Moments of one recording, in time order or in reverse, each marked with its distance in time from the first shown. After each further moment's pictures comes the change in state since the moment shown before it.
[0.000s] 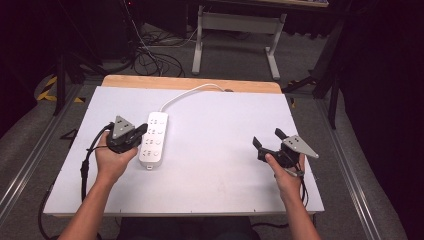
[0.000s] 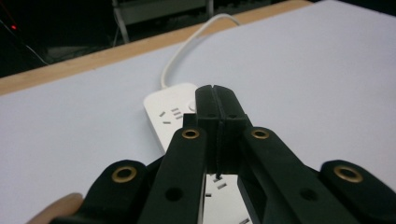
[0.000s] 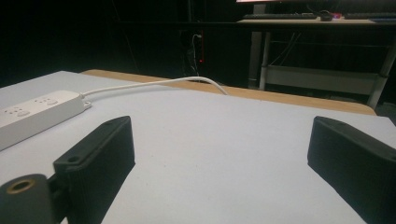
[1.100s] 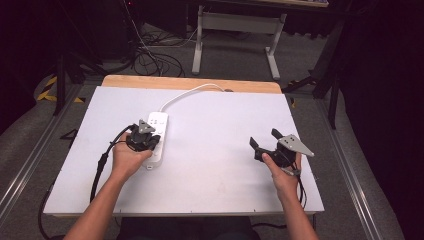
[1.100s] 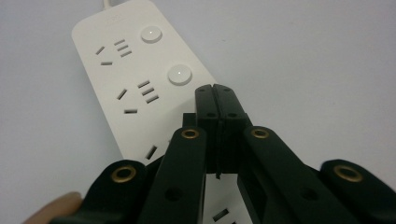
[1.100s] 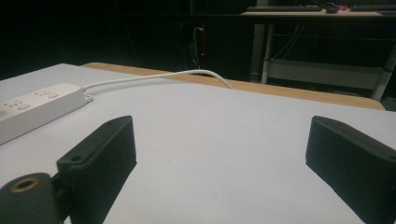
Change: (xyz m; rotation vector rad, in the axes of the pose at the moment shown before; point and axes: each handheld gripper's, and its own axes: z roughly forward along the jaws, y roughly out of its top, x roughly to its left) left arm -0.013 -0.009 0.045 0.275 -0.059 0.030; right arm 0.006 -0.002 0.006 0.030 0.003 -0.005
